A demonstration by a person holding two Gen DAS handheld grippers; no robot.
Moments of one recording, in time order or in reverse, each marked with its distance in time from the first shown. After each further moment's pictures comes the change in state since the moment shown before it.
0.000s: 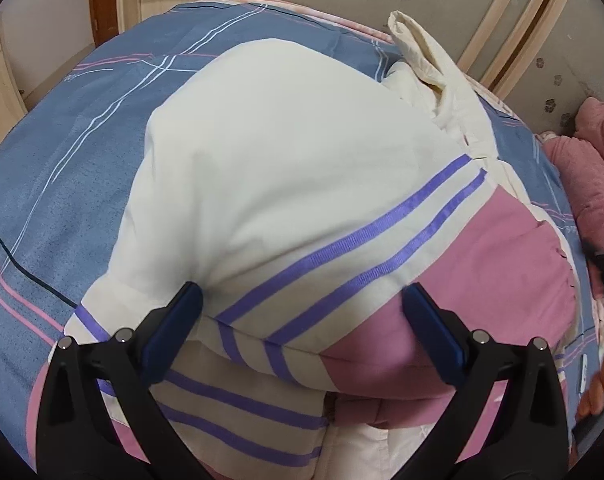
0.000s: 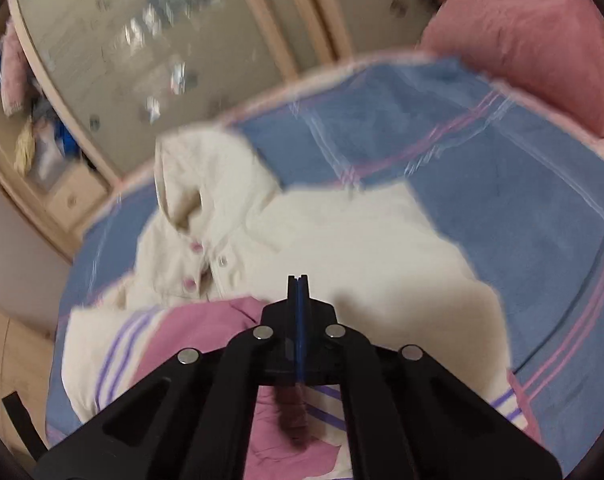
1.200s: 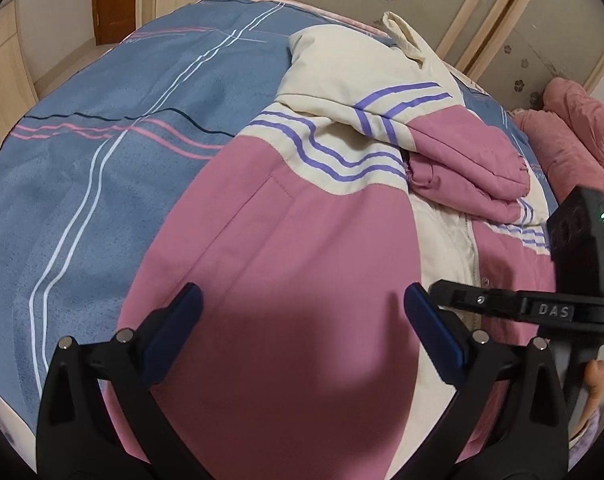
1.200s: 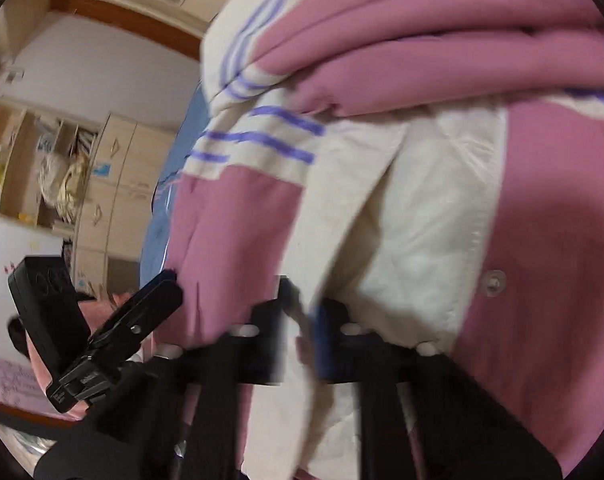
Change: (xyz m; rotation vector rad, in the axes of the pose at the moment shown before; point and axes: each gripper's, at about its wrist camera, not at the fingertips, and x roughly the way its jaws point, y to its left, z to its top) left arm -0.116 0.093 -0.134 0.047 0.005 -0.044; right arm -0.032 0.101 -0.245 -0.238 0.559 0.512
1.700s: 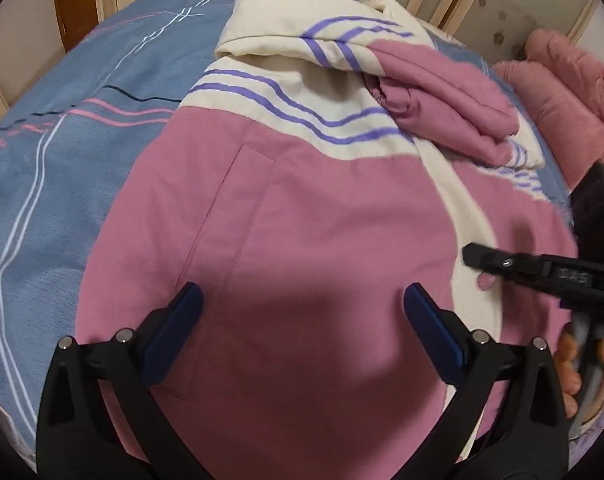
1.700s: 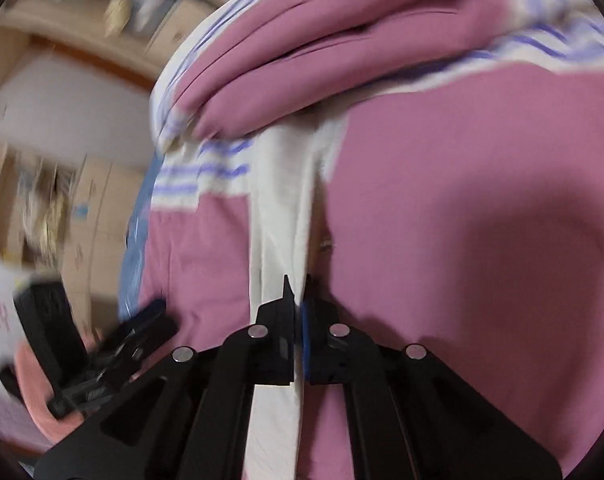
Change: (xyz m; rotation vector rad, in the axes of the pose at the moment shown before) left arm 0.022 -0.037 -0.023 0.114 0.094 -0.017; right arm -0.043 -0.052 -0.024 0.076 -0.123 -0.087
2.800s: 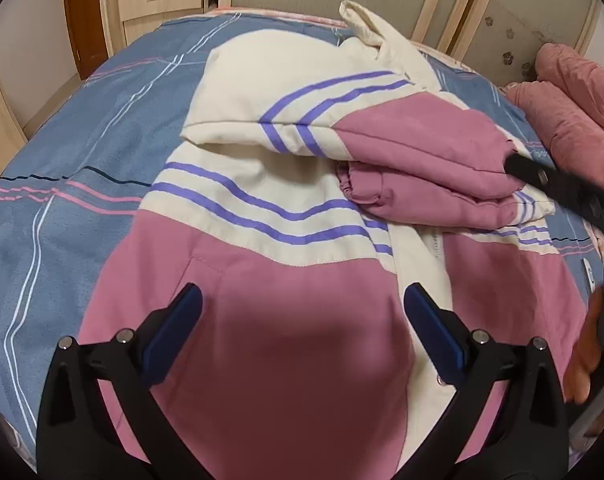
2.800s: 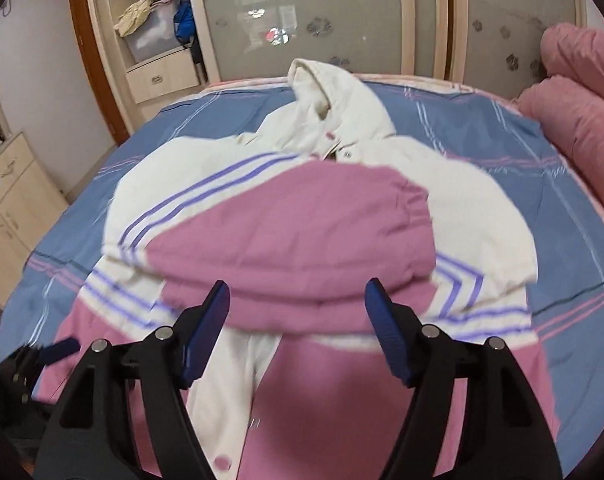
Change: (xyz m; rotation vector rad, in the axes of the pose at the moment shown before) left arm 0.007 -0.043 0.060 -0.007 -0.095 0.076; right arm -0.043 0.068 0.088 -0.313 -0.385 -0.508
